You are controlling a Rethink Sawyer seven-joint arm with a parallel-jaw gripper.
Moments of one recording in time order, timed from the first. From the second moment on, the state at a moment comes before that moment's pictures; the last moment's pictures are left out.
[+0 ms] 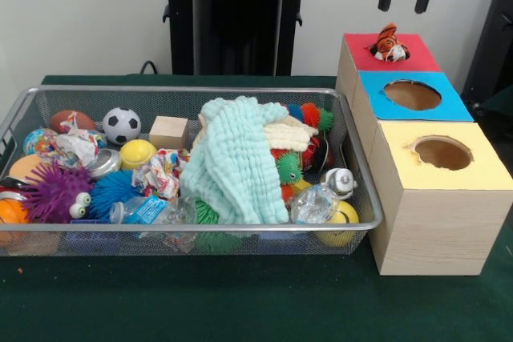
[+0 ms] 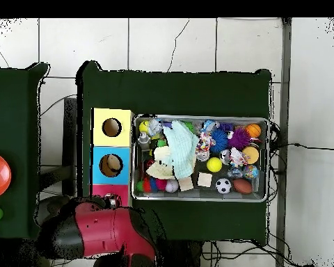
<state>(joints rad) 0.19 -0.99 -0.10 2.00 -0.03 0.50 1.79</state>
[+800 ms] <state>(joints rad) 0.19 -0.99 -0.10 2.00 -0.03 0.50 1.79</state>
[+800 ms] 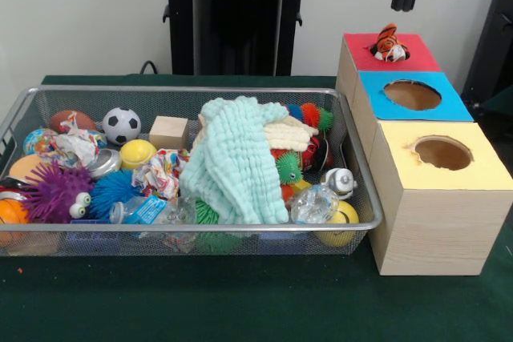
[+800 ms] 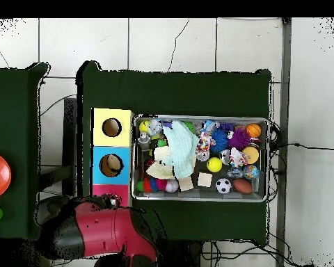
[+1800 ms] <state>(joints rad) 0.15 -0.85 -0.10 2.02 -0.03 0.27 1.79</state>
